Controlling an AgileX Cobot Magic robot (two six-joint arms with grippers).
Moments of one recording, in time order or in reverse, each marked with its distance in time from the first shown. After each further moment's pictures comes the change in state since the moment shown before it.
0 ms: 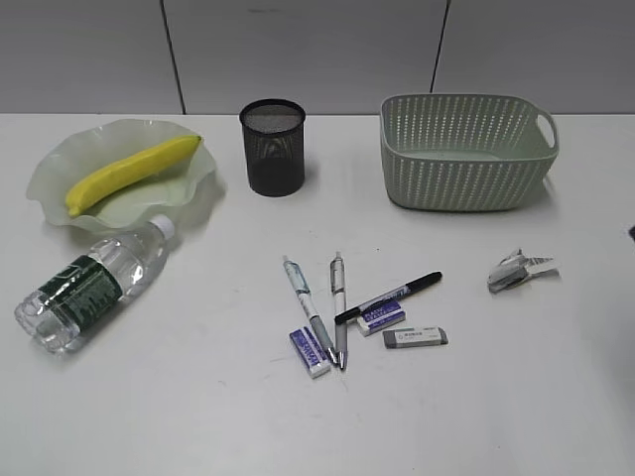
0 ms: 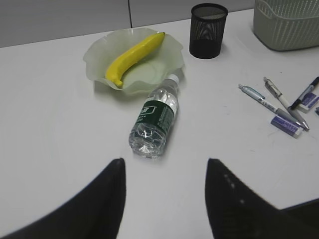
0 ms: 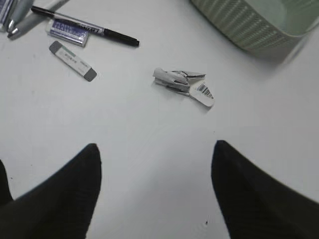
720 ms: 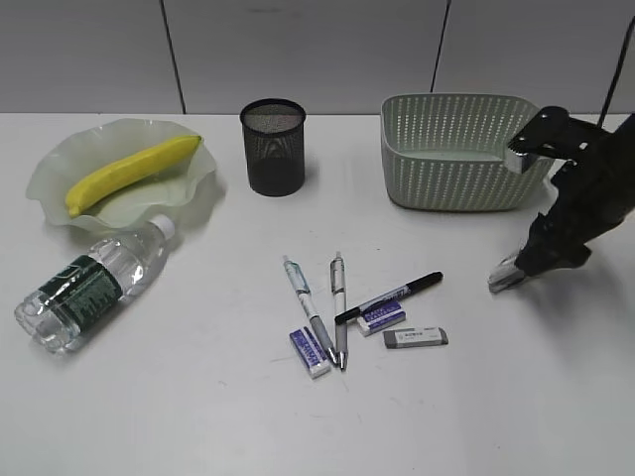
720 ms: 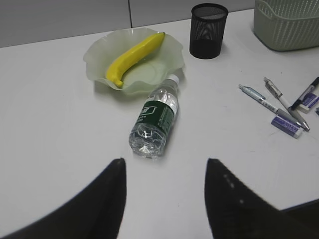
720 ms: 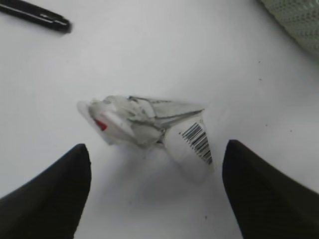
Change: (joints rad) left arm 0.000 0.000 0.000 0.000 -0.001 0.000; right arm 0.001 0.820 -0.283 -0.015 -0.192 -0.126
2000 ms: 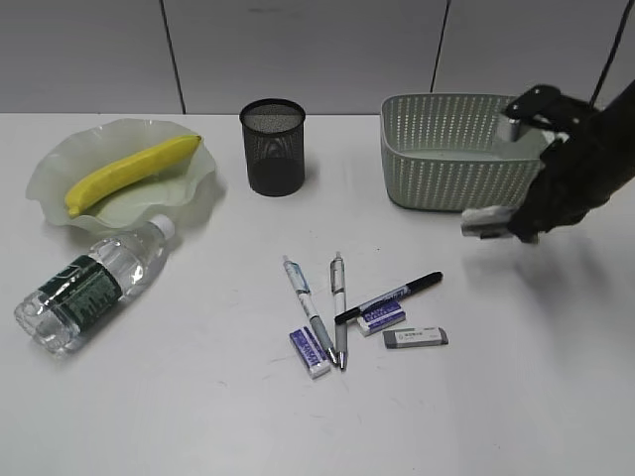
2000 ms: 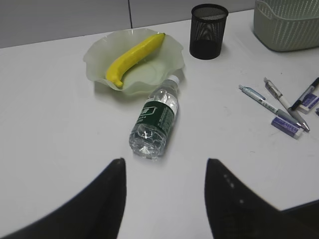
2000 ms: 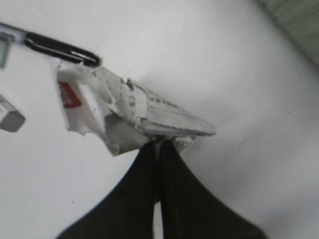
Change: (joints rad) left arm 0.000 0.000 0.000 0.000 -0.002 -0.001; right arm 0.000 0.027 -0.093 0.127 0.114 -0.034
